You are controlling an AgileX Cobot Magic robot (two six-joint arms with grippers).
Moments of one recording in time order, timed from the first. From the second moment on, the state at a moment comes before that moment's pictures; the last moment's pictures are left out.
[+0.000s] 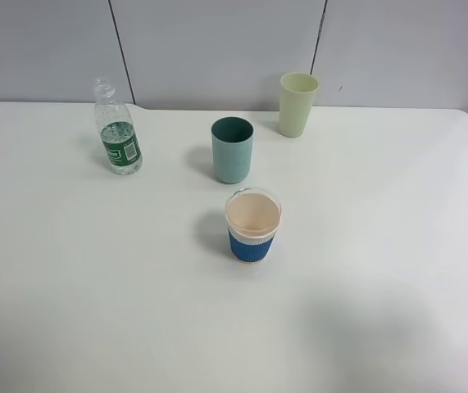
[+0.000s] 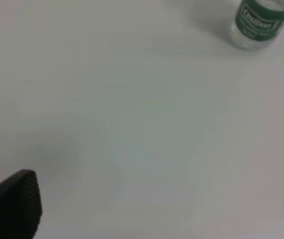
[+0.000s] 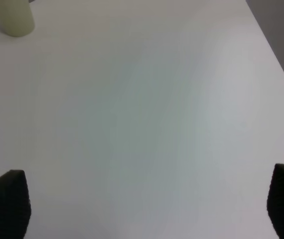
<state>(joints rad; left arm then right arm) 0.04 0.65 -0.53 -0.01 0.66 -0.03 -0.09 0.00 -0.50 -0.01 1.07 -0.01</state>
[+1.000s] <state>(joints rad) 0.04 0.72 -0.42 -0.12 0.51 0.08 -0.09 0.00 -0.50 -0.01 1.07 -0.01</state>
